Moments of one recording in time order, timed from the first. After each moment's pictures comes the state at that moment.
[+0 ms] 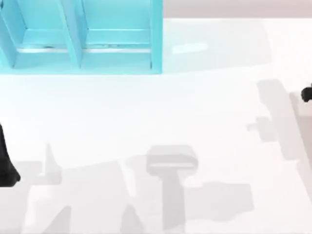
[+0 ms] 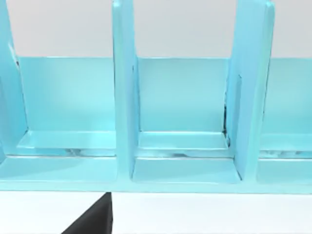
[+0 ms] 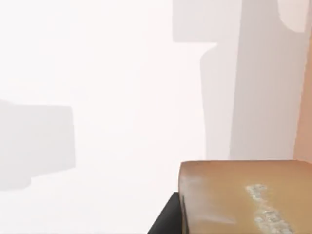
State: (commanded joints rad) left arm 0.00 0.00 0.00 0.00 0.00 0.00; right arm 0.19 1.49 1.33 -1.28 0.01 0.18
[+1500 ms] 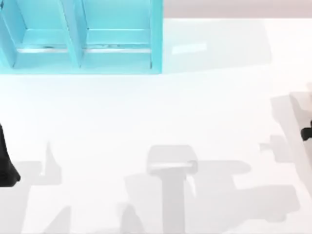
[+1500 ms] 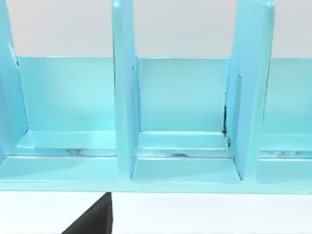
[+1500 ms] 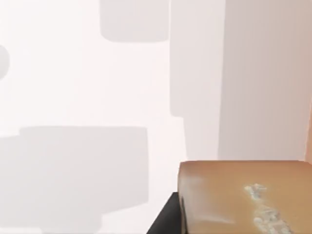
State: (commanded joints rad) left arm 0.00 0.00 0.00 0.00 0.00 0.00; right arm 0.14 1.43 0.99 -0.99 0.02 0.14
